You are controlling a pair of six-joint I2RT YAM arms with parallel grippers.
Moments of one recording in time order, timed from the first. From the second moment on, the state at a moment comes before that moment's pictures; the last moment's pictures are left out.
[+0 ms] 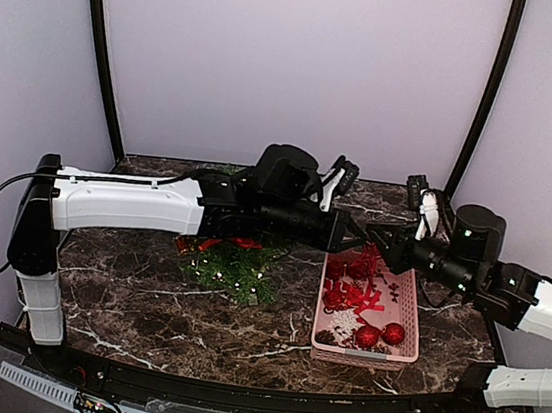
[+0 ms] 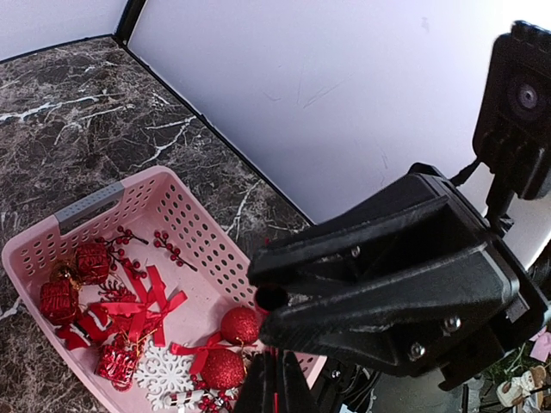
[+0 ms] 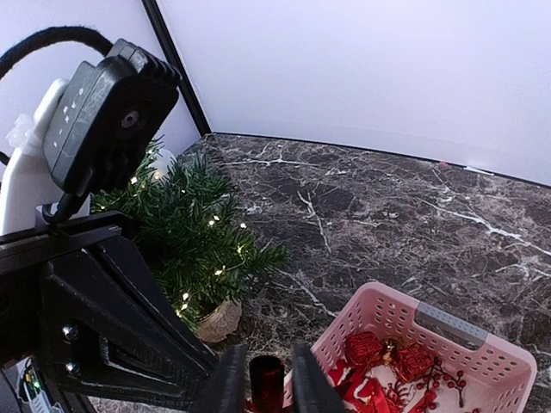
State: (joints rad) left arm -1.10 1.89 1.62 -0.11 0.22 -0.58; right arm 0.85 0.86 0.69 -0.09 0.12 0.29
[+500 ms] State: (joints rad) left arm -1.08 1.67 1.36 0.11 0.09 -0.59; right arm 0.86 0.70 0.58 0.23 0.22 0.51
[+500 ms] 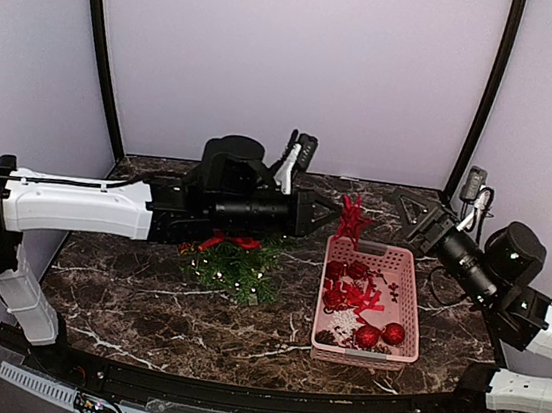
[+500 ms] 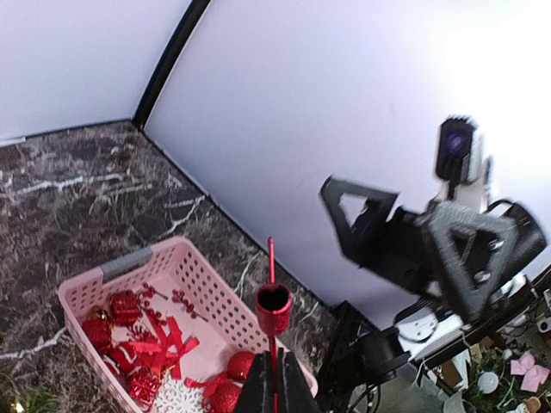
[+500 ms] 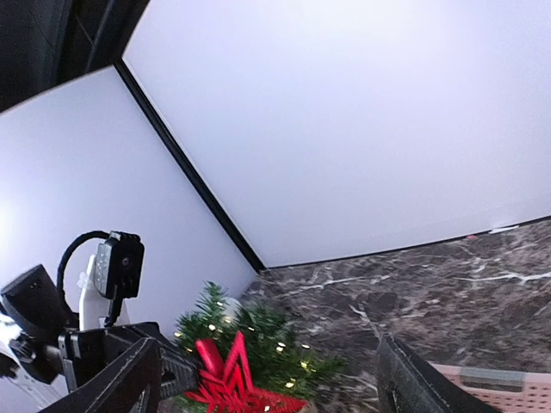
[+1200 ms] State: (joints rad) left arm -1.05 1.41 1.08 0.62 0.05 -0.64; right arm 0.94 1.09 0.68 0.81 -0.24 0.66
